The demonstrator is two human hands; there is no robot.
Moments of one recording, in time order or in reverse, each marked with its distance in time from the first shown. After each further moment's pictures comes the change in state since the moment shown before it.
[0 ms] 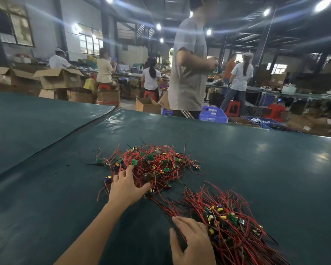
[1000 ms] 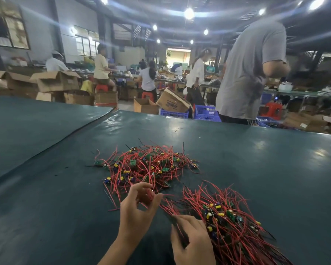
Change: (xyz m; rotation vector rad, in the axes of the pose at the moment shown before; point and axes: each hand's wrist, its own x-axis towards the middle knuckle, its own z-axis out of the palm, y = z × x) left_hand -0.095 0.036 0.004 -0.896 0.435 0.470; right_hand -0.003 -0.003 -0.005 0.161 -0.032 0.098
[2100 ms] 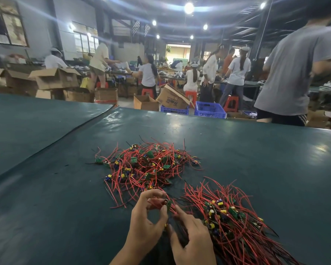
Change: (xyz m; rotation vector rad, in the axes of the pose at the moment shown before) left_hand -0.024 0.002 0.007 -0.094 -0.160 0.010; right_hand -0.001 -0.011 -0.006 0.055 -0.144 0.085
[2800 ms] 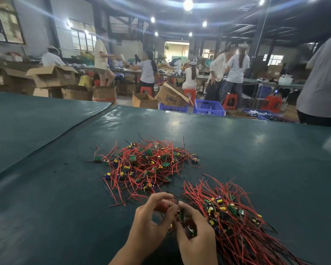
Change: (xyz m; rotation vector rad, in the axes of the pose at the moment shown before) left_hand 0.000 0.008 0.001 0.055 -0.109 0.122; right_hand -0.001 0.010 0.001 0.286 0.202 0.030
